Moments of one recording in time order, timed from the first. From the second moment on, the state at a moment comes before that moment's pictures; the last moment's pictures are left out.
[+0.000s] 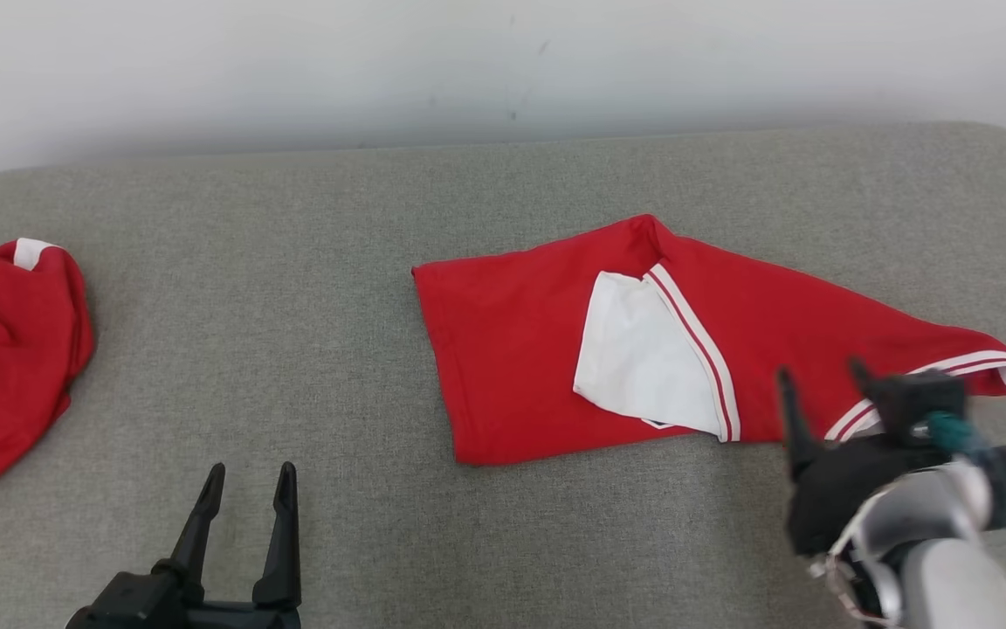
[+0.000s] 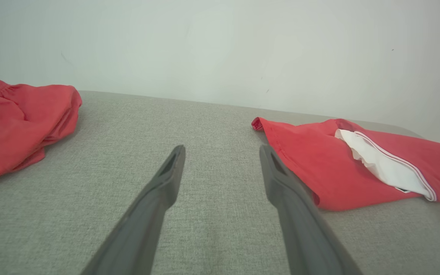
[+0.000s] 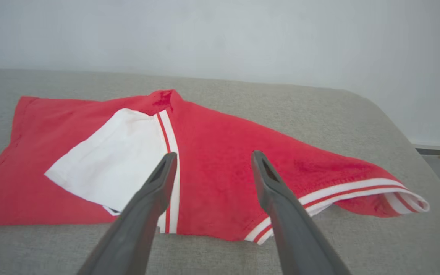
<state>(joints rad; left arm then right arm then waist) -0.04 0.11 -0.07 0.14 -0.29 -0.13 -0.26 -0.22 -0.05 -0.07 0.07 -0.02 0.13 0.28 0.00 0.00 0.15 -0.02</state>
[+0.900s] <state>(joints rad) -0.04 0.11 -0.09 0.14 -0.29 -0.13 -0.26 -0.42 -0.05 0.09 0.54 -0.11 0.13 0.30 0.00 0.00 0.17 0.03</state>
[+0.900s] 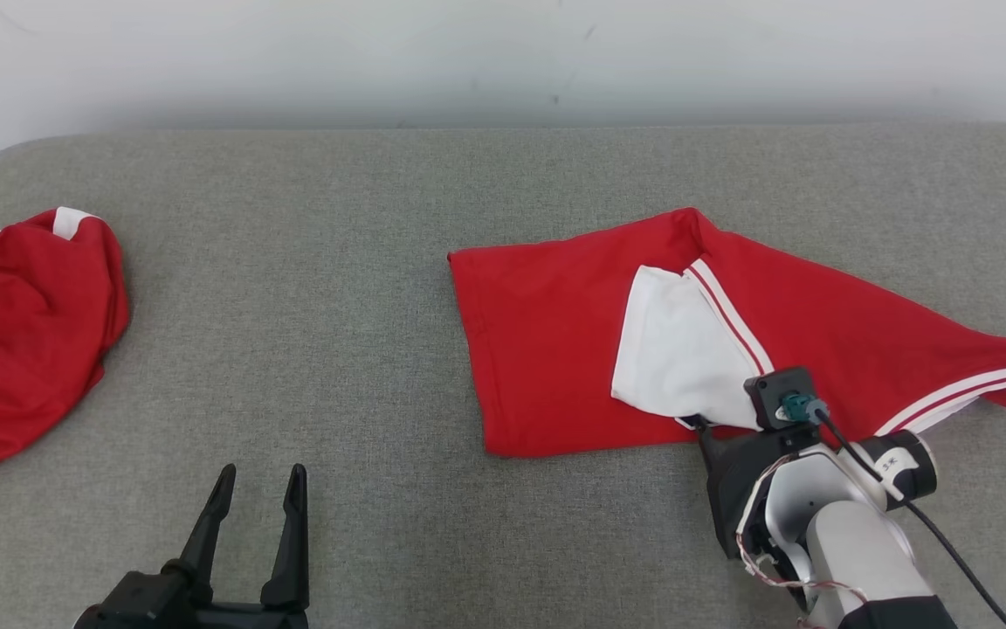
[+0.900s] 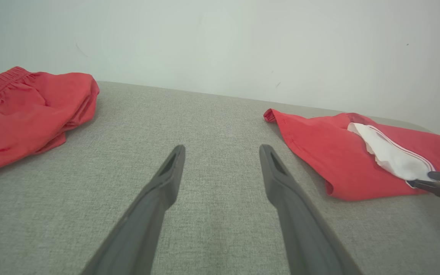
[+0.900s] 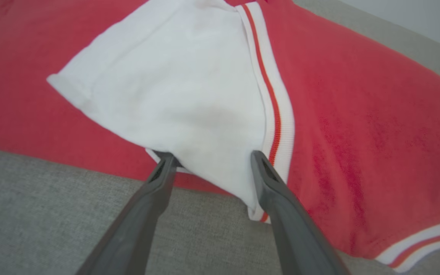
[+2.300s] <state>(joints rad) -0.04 0.11 -0.07 0.14 -0.29 -0.13 -0.26 -0.07 -0.05 -0.29 0.15 -0.10 0.13 0.32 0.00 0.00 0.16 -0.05</state>
